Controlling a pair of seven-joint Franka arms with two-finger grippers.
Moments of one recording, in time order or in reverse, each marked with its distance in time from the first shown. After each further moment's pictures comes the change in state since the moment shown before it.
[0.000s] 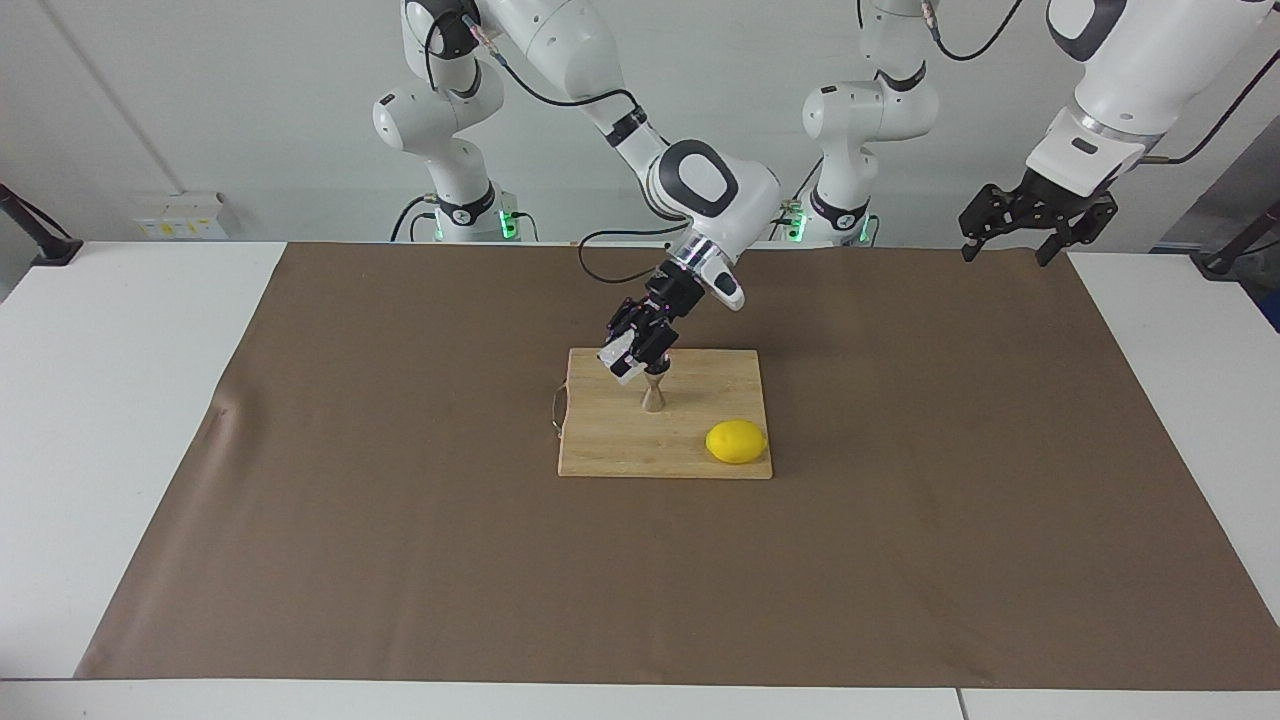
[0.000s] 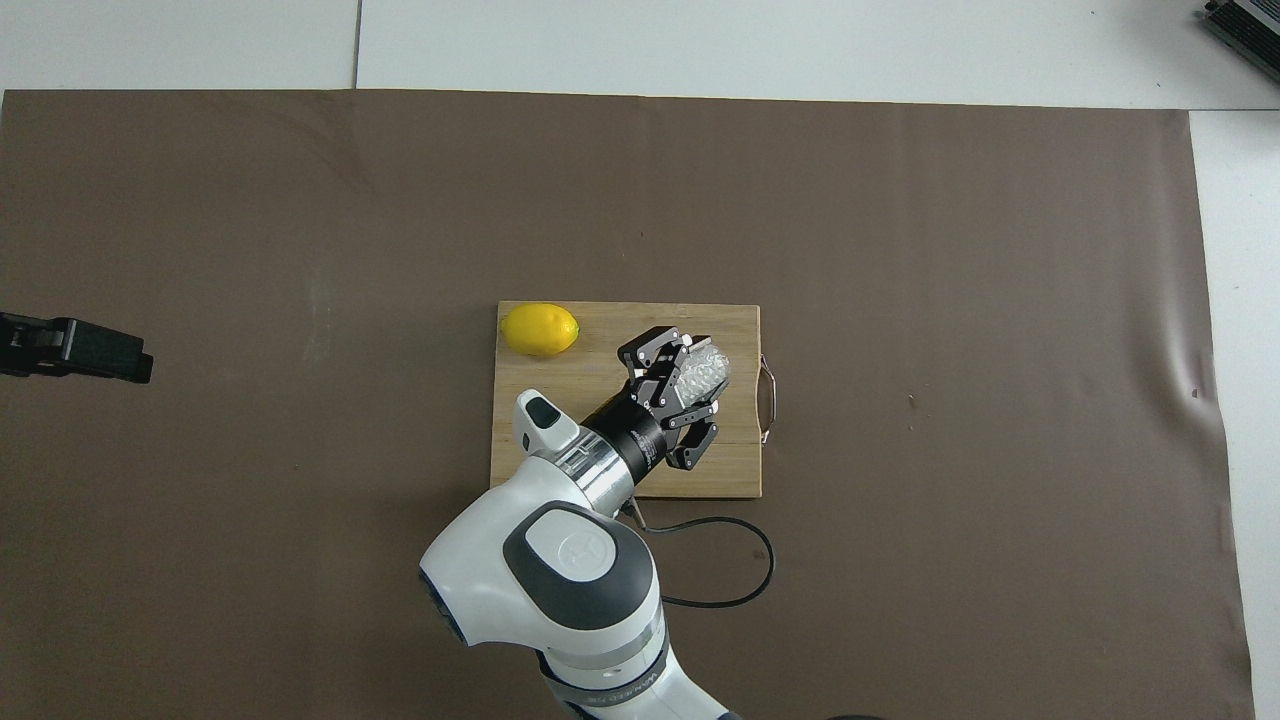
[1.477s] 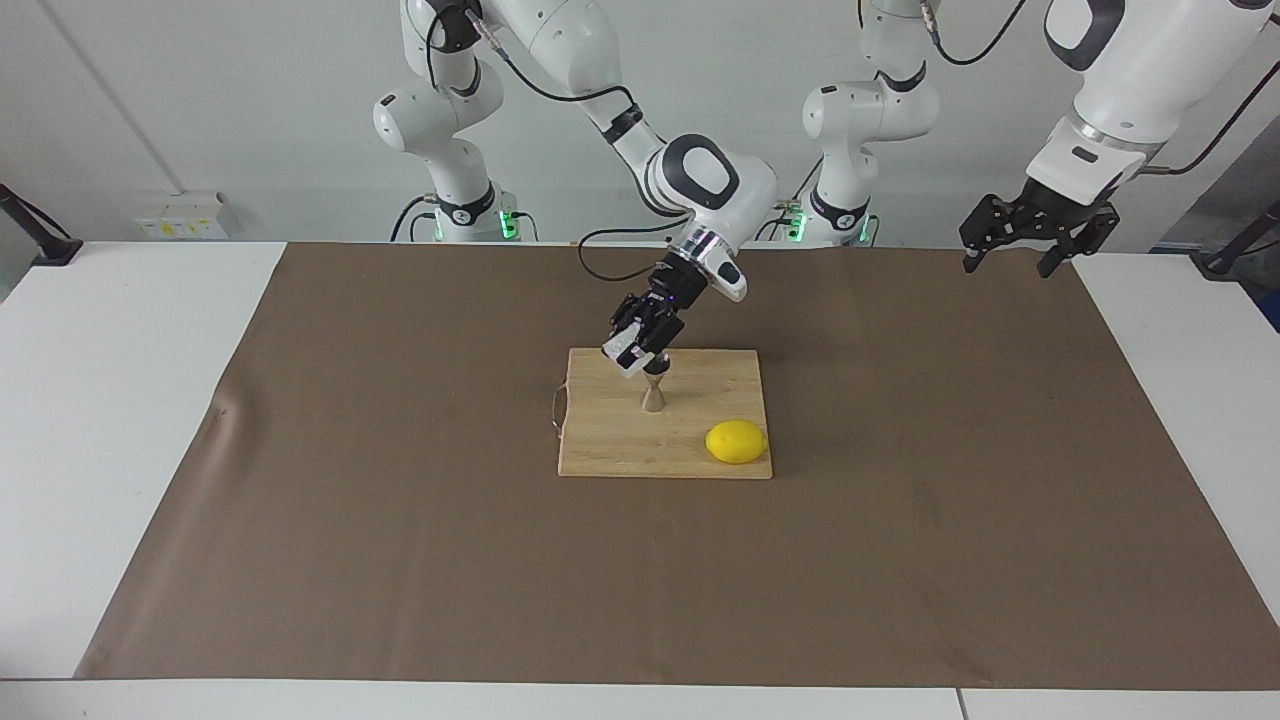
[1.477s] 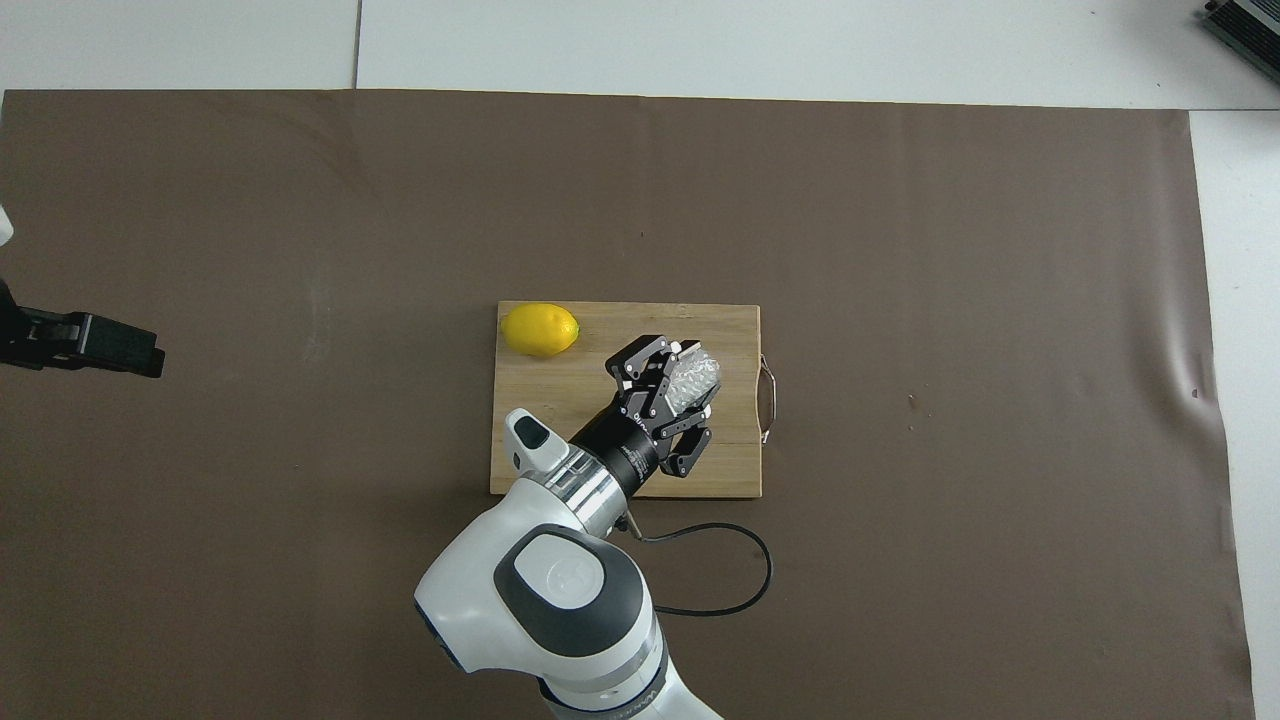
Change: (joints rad) left arm -0.001 0.016 -0.003 0.000 -0.001 0.050 0.005; right arm 0.034 -0.035 0.001 -0.079 -0.105 0.001 0.079
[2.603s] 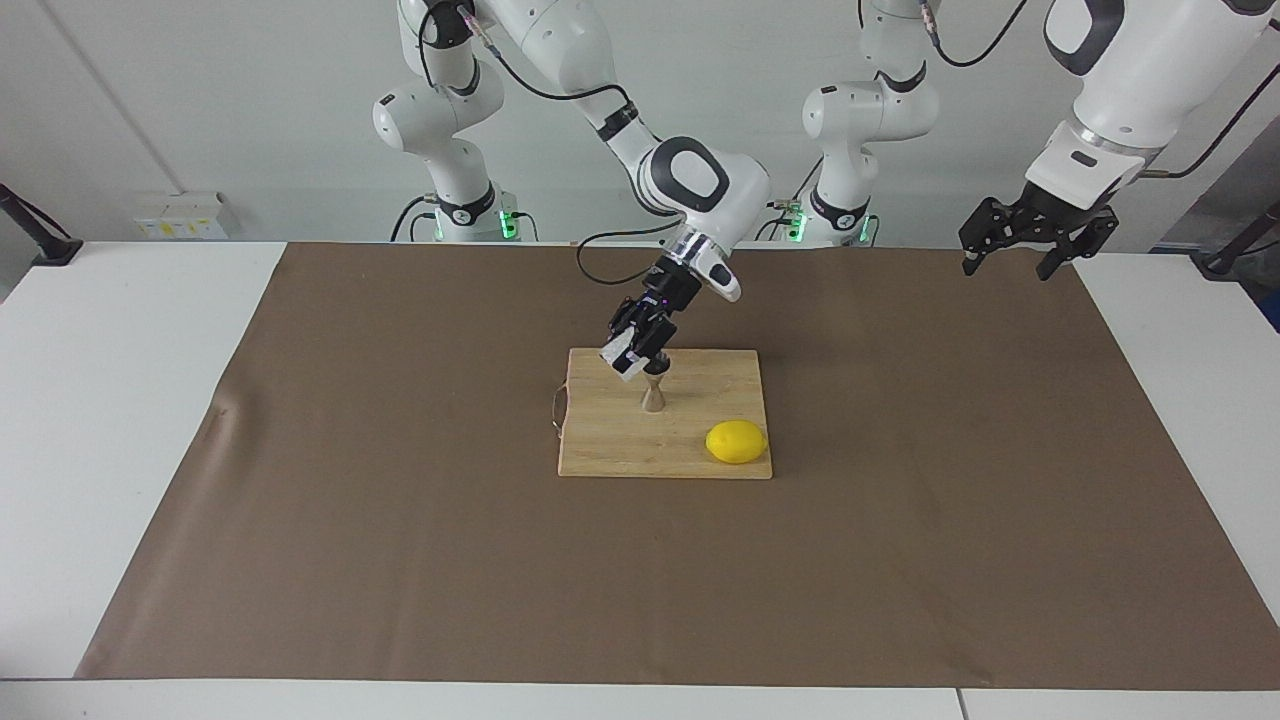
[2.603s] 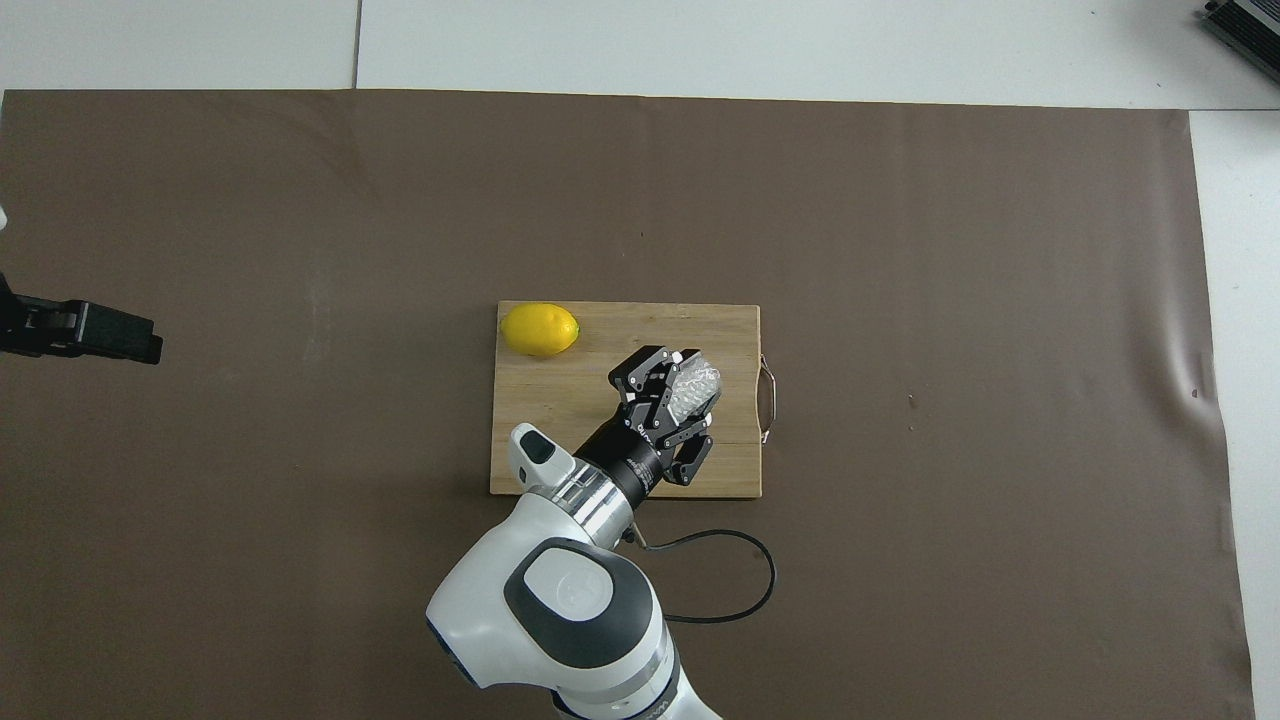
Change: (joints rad) left arm 0.000 0.004 0.001 0.000 0.000 0.000 0.000; right arm -0.047 -0.014 -0.001 -0.005 0.113 0.086 0.003
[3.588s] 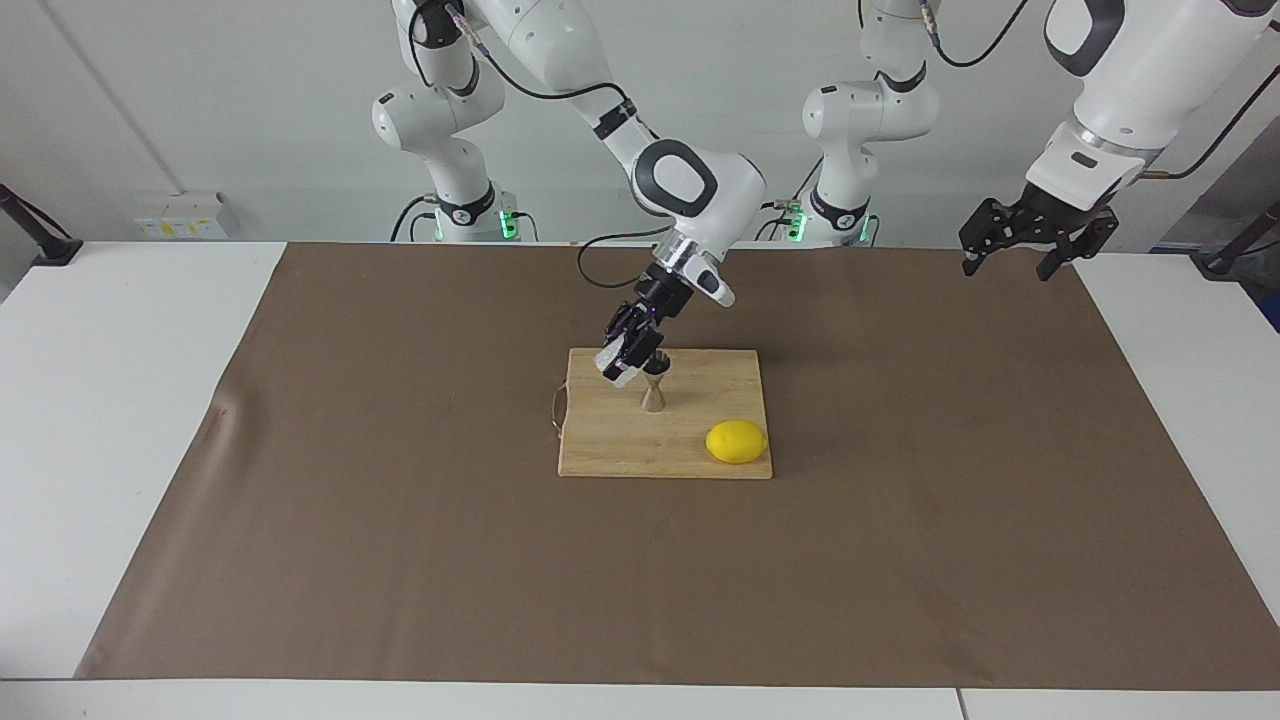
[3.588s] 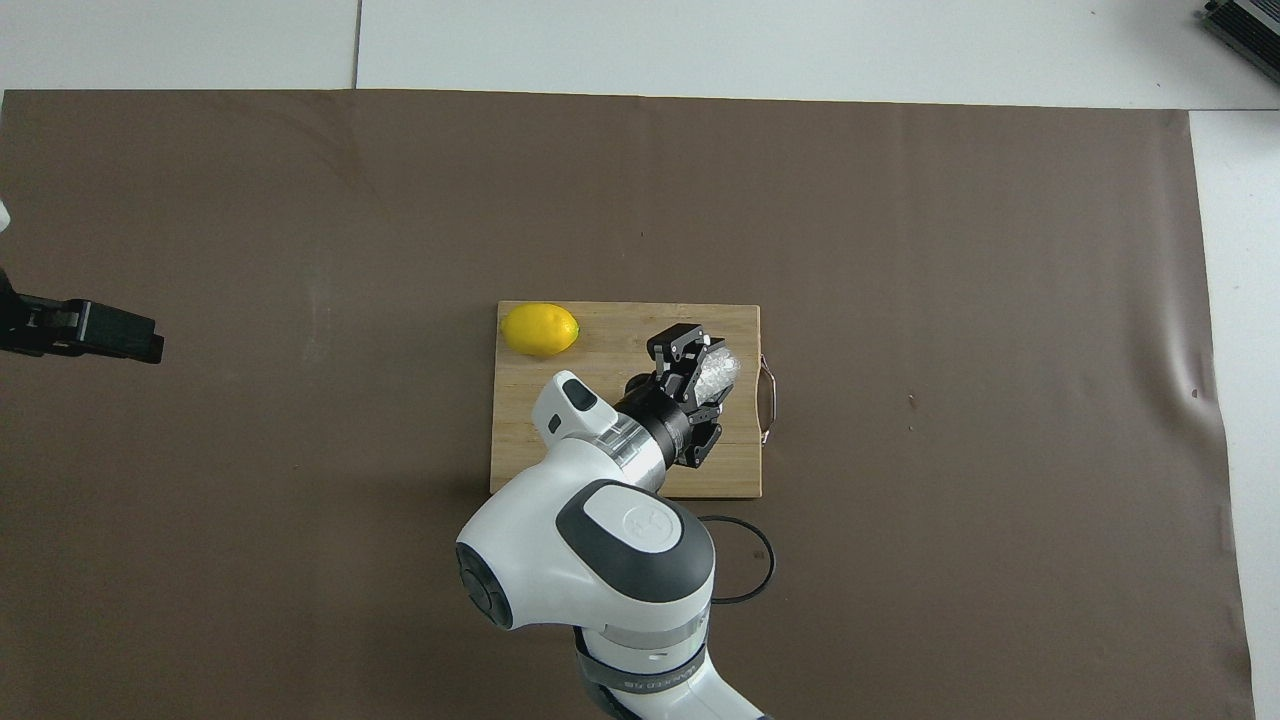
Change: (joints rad) left arm 0.000 0.013 0.000 0.000 0.000 0.001 0.000; right arm -0.150 -0.111 -0.001 0.027 0.261 0.104 -0.068
